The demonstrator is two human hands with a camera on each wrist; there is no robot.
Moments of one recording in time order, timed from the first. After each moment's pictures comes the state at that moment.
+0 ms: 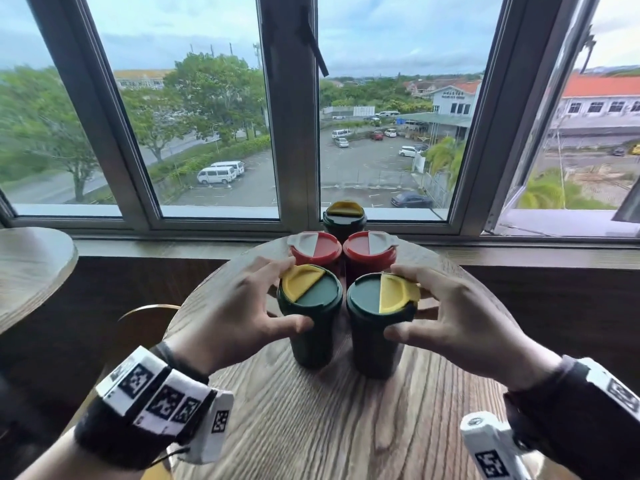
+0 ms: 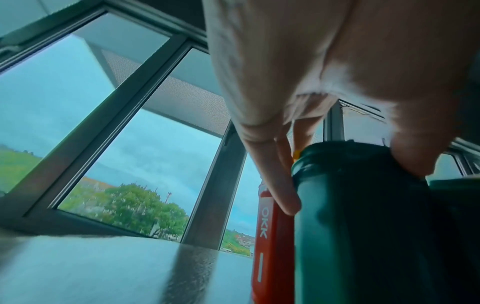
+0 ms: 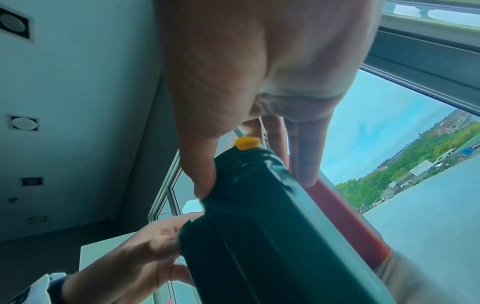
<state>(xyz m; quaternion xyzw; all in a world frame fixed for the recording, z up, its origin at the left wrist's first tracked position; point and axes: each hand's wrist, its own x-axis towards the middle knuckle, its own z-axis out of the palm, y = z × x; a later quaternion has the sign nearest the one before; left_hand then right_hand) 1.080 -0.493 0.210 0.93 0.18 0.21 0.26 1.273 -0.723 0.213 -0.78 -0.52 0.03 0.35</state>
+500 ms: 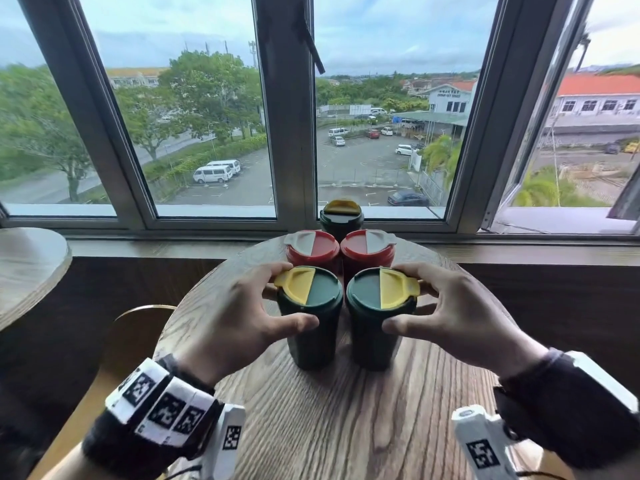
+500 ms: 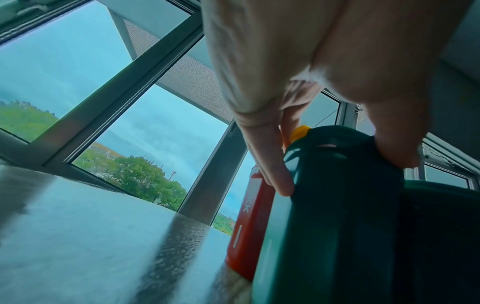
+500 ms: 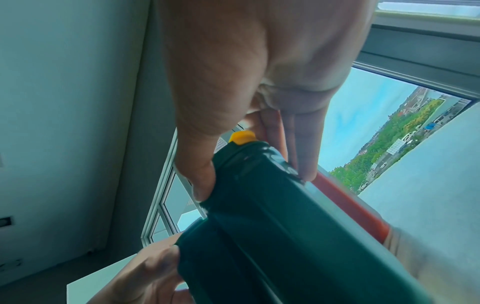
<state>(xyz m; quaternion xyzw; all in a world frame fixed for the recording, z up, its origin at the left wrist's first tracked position) 1.083 -0.500 0.196 0.88 0.21 0.27 0.34 1.276 -0.718 0.212 -0.79 -0.47 0.05 0.39</state>
